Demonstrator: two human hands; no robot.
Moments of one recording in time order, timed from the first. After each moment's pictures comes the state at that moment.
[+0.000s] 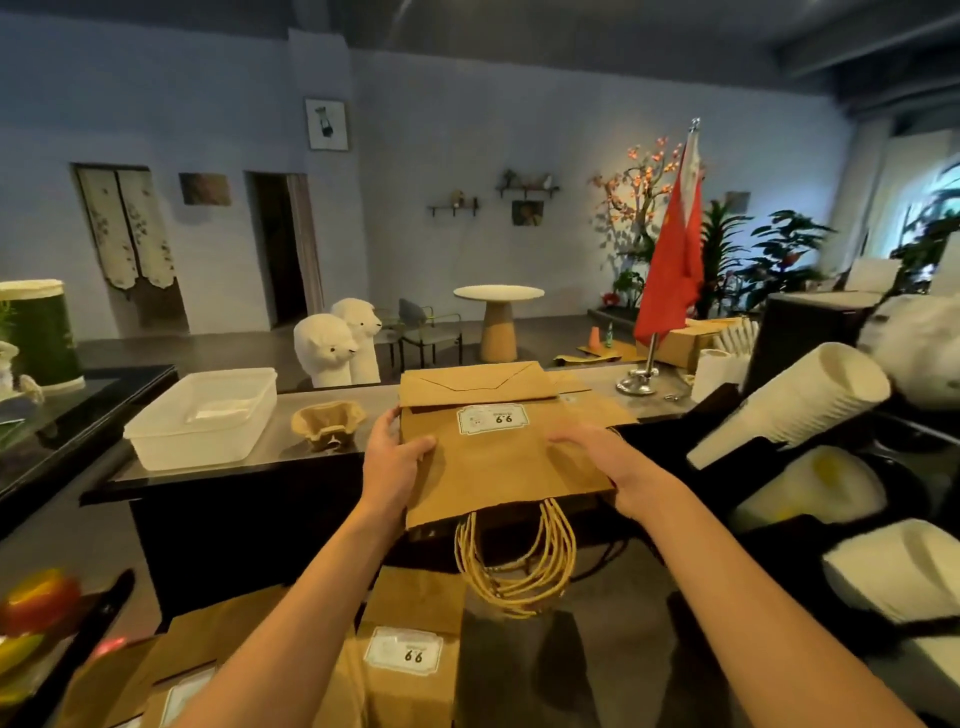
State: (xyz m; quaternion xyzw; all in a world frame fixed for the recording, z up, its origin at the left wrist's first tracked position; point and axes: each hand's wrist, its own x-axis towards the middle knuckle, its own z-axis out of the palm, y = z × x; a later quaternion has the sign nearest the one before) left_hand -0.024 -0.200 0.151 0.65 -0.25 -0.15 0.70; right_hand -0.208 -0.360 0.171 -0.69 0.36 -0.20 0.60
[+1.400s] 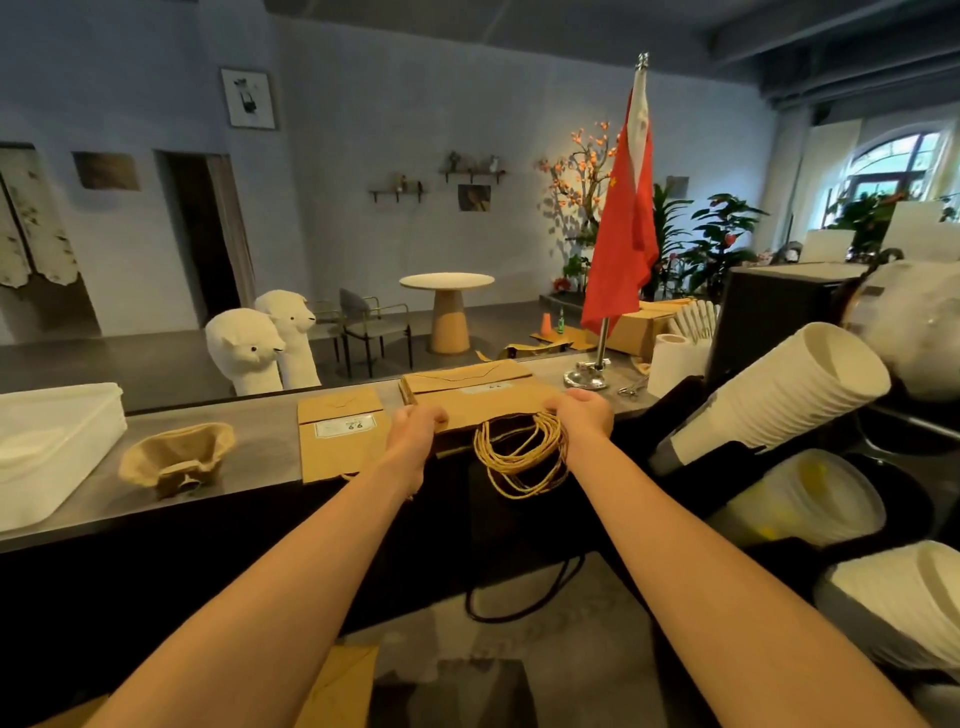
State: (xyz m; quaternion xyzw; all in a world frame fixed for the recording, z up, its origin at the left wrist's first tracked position) left_hand 0.011 -0.421 0.115 0.67 -0.19 -0.31 0.65; right_hand -0.145 -0.546 0.131 -0.45 0.48 -0.47 0.59
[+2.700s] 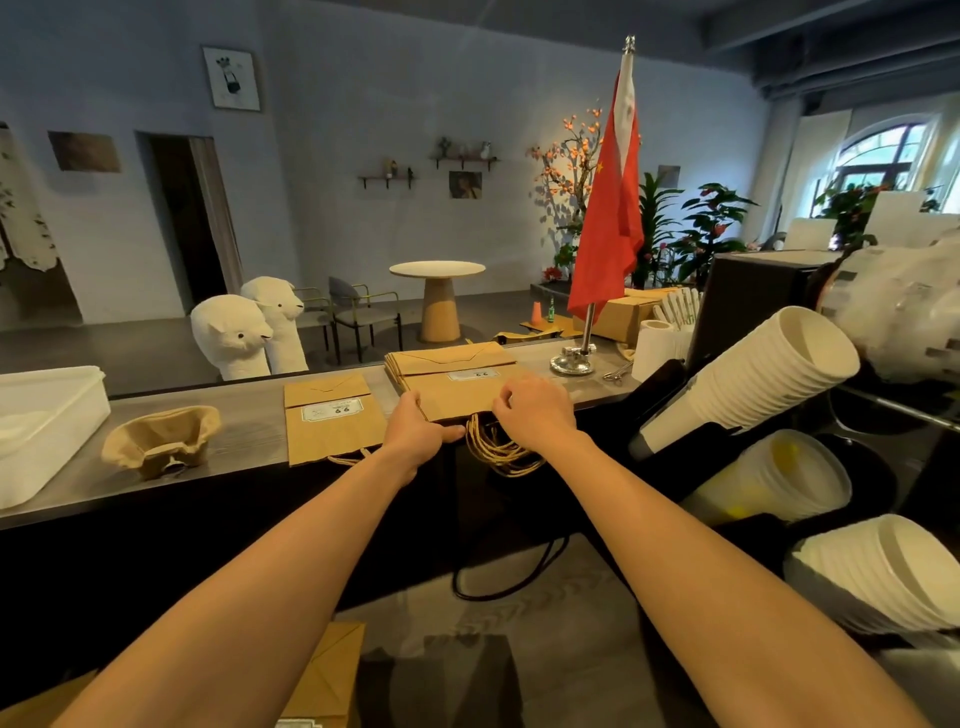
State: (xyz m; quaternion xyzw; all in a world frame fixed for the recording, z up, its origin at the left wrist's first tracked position) left_hand -0.009 -0.414 0.112 0.76 -0.33 -0.21 0.52; right_hand -0.136 -0.528 0.125 -0.88 0.41 -0.24 0.04
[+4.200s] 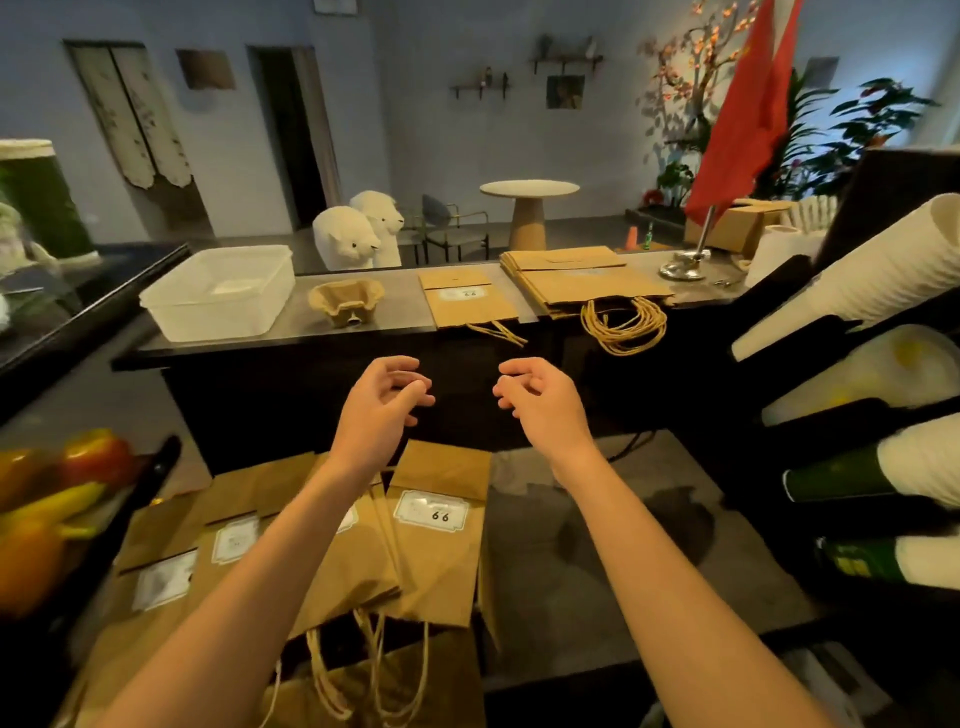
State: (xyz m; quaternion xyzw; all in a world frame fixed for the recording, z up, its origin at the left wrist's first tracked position) left_hand -0.025 -0.132 0.075 0.71 -0.34 -0.09 0.61; right_hand -0.154 -0.283 0.067 -0.73 0.25 -0.34 0.53
